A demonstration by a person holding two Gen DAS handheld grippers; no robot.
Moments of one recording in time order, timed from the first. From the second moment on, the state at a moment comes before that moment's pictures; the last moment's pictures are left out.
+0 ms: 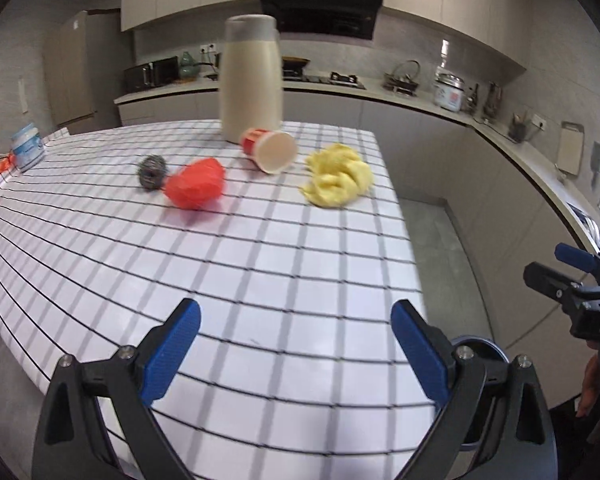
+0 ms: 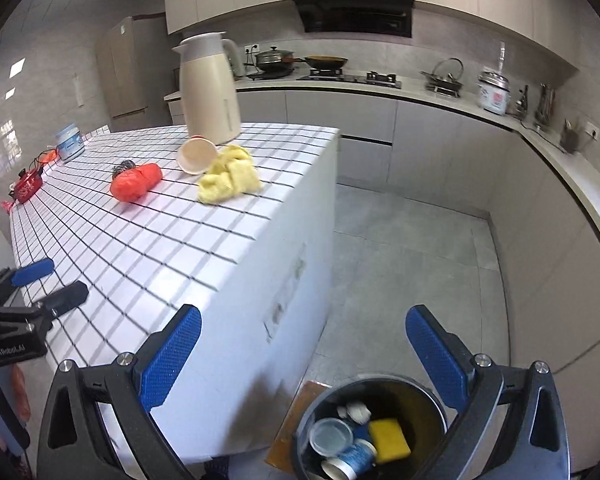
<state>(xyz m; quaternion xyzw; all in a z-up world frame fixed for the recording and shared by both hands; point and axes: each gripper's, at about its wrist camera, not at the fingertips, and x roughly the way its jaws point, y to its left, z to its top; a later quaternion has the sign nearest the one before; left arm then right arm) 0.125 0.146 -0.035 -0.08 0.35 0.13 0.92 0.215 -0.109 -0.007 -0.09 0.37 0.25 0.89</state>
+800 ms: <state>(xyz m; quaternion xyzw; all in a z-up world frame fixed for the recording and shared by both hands) 0.268 0.315 -0.074 -0.09 0.39 0.09 0.91 0.359 0.095 -0.049 -0.09 0.43 0.23 0.87</state>
